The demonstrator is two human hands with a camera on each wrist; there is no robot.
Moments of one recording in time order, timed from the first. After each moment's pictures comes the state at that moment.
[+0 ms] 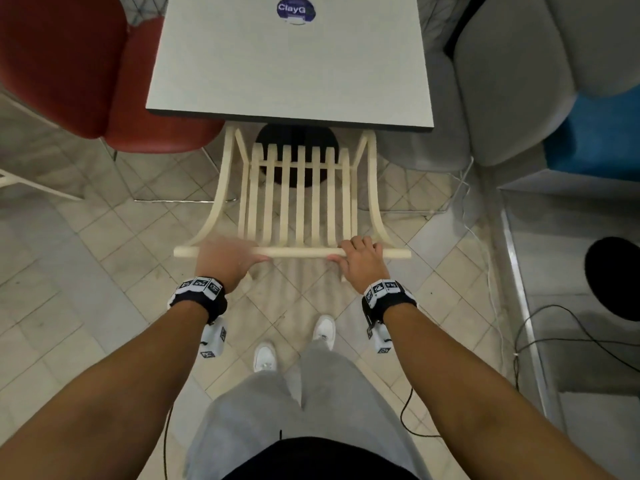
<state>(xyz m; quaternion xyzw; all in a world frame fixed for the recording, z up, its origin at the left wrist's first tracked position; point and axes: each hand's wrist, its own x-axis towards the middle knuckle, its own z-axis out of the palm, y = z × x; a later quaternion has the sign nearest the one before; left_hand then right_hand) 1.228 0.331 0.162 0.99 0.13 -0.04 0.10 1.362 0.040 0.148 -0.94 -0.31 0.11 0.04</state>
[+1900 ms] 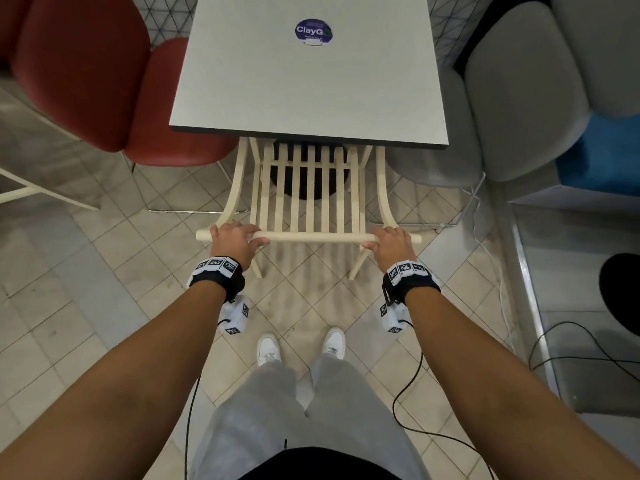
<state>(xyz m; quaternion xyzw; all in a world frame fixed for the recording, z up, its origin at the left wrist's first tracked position) 1.280 0.378 0.159 0.95 0.25 -0.07 0.17 1.430 0.053 0.163 -0.96 -0.22 0.13 0.11</state>
